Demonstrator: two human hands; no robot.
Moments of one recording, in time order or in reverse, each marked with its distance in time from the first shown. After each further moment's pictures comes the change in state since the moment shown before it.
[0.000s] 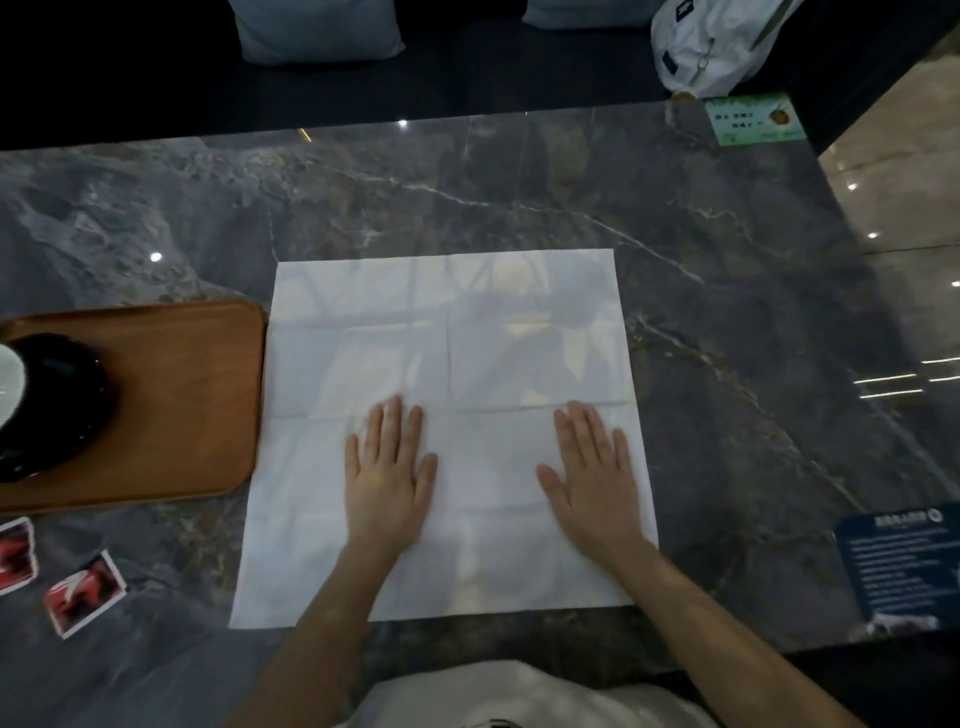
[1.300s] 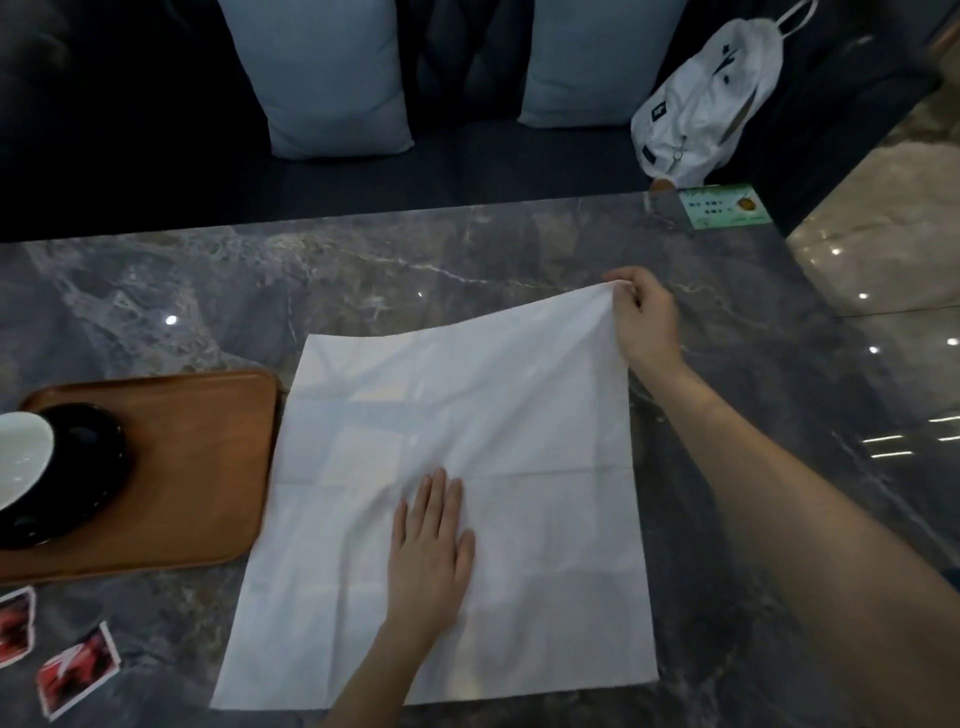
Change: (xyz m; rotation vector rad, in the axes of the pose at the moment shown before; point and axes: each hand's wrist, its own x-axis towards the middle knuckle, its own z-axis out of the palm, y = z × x) left_hand -0.001 0.036 0.011 -0.084 0.033 0.091; right_hand 0.171 0.026 -0.163 0.957 0.425 0.229
